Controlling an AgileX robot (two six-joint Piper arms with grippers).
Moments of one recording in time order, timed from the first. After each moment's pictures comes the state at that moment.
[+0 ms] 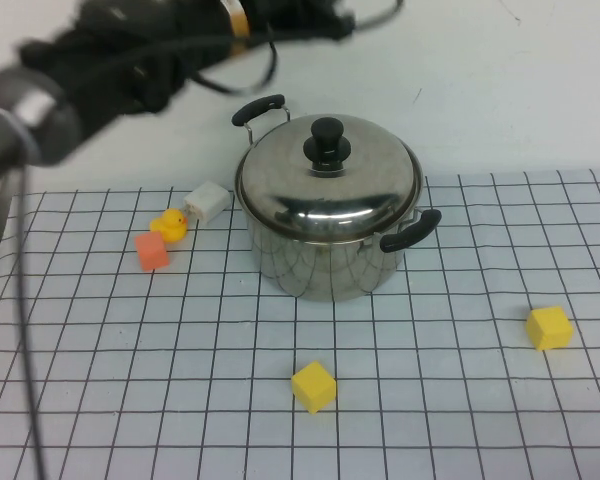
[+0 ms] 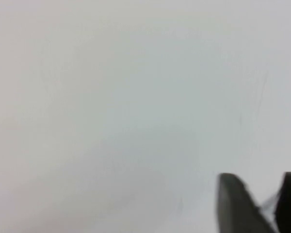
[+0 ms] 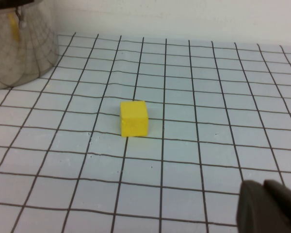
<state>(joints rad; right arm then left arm) -0.03 -0.01 0.02 0.11 0.42 -0.18 -0.39 1.89 -1.76 1.77 -0.25 -1.78</state>
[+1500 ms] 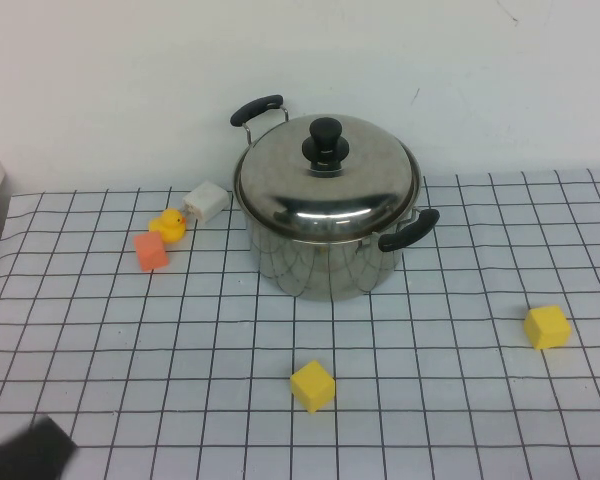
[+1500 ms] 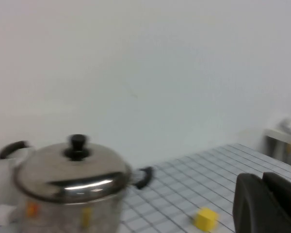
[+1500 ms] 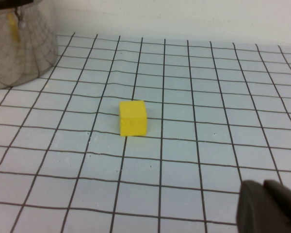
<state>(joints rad) -0.03 -0.01 0.02 0.11 0.42 -0.18 -0.18 0.13 -0.29 1.77 -0.50 -2.01</state>
